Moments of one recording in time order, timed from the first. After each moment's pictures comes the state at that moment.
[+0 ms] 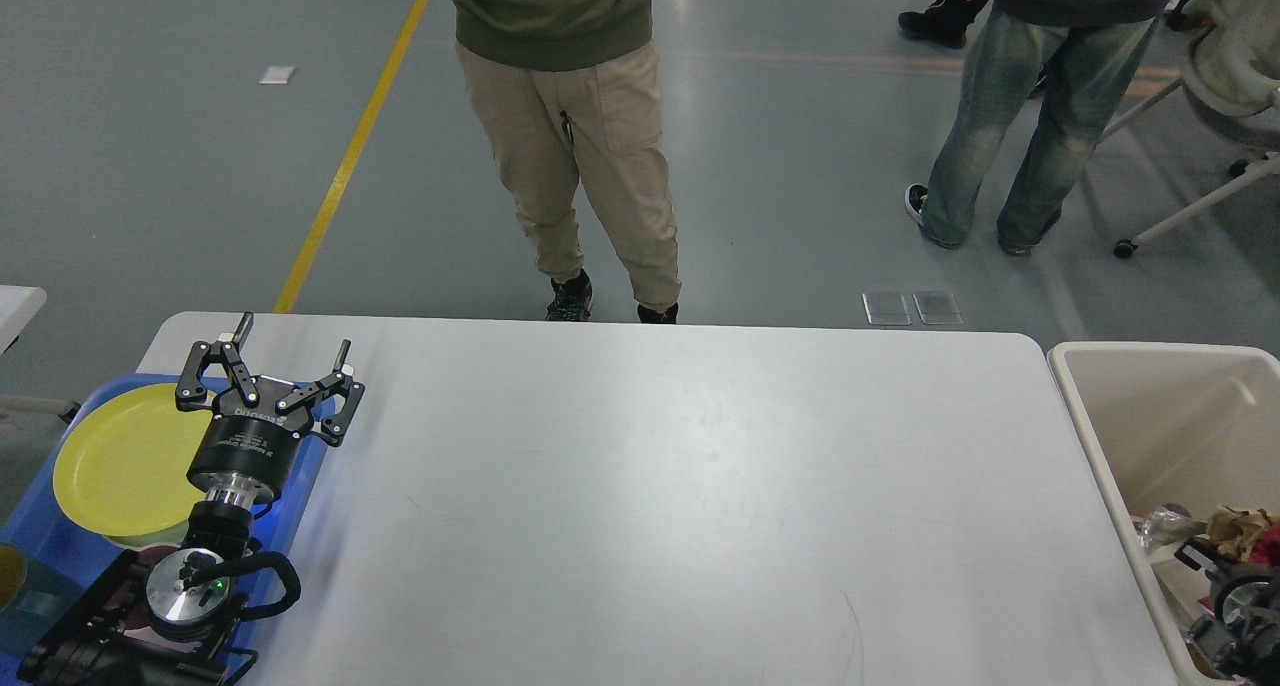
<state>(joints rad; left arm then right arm) -0.27 0.17 -1.34 -0.79 -0.06 -0.58 -0.12 0.50 -0.35 -0.97 0.09 0.15 -0.18 -0.04</state>
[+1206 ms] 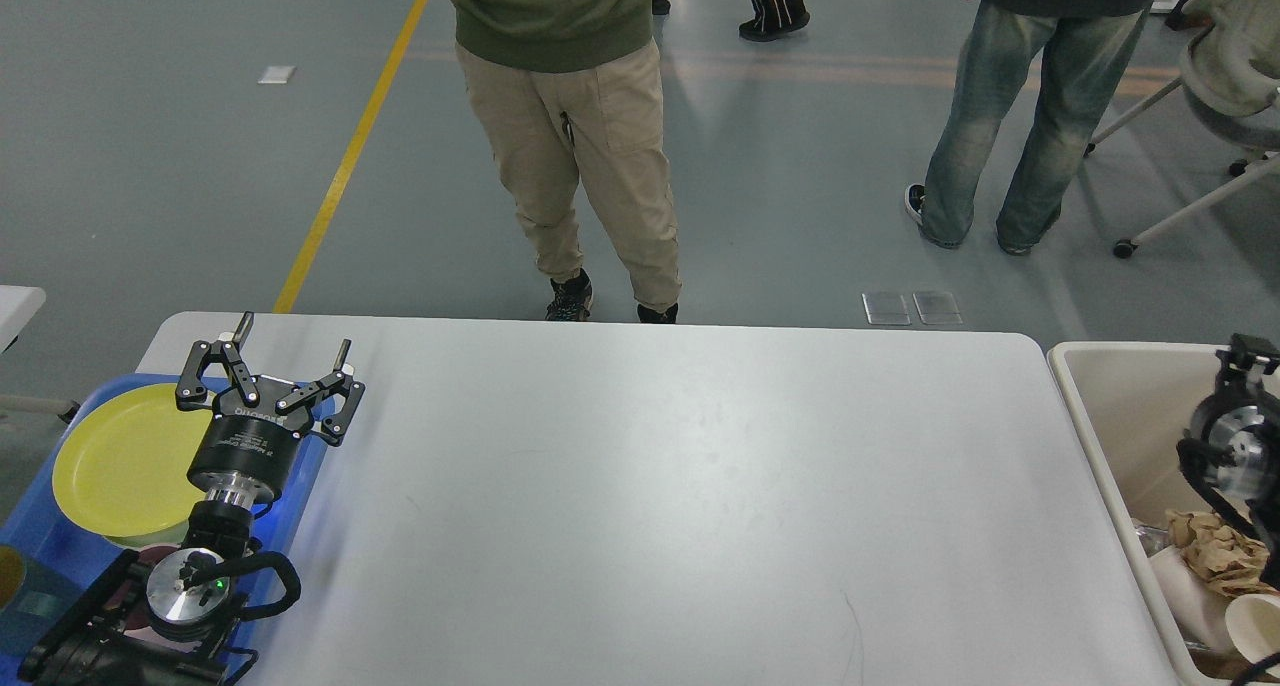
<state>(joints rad) -0.27 0.17 -1.34 -0.79 -0.06 -0.58 -0.12 0.74 -0.50 0.34 0.32 0.15 -0.14 0.02</state>
